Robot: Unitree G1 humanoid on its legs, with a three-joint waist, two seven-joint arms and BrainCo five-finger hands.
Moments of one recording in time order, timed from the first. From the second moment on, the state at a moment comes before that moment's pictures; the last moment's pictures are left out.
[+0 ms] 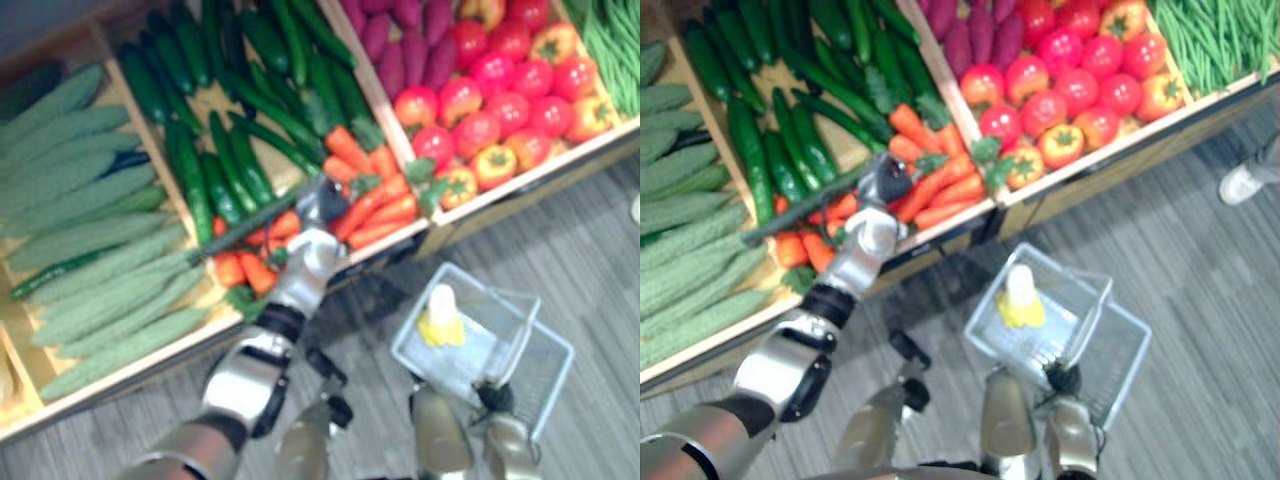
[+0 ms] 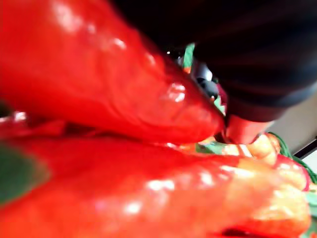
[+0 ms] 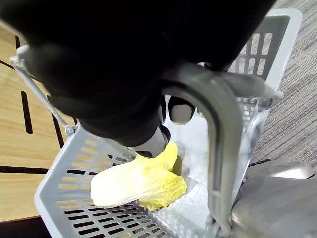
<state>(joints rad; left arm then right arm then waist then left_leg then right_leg) -0.80 0.07 -0.20 0.67 0.57 0.03 0.43 0.07 -0.02 -0.23 0.64 0.02 -0.10 -0.22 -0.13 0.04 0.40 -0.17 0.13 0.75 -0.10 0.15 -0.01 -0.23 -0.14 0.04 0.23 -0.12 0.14</state>
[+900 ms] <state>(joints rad) -0.28 0.17 0.13 -0.04 0.60 -0.01 0.55 0.08 -0.07 -0.19 0.78 0.00 -0.07 -0.16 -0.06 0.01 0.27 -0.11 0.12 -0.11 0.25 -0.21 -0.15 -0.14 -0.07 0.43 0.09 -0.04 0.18</state>
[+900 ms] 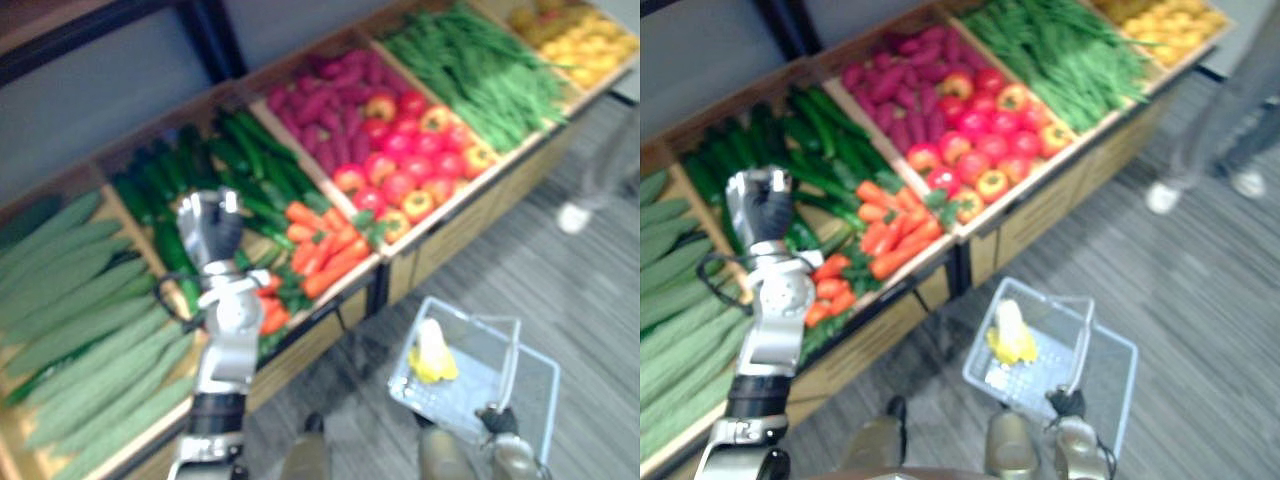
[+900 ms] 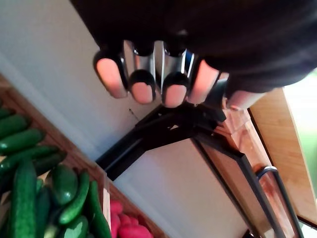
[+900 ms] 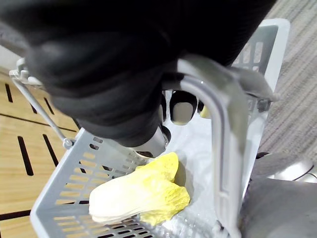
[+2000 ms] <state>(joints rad) -0.17 0.11 0.12 0.09 0.59 0.03 0.47 0.17 -0.09 -0.19 0.71 -0.07 -0.06 -0.15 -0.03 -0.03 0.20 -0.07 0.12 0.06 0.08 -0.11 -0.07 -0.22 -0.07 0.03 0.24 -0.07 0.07</state>
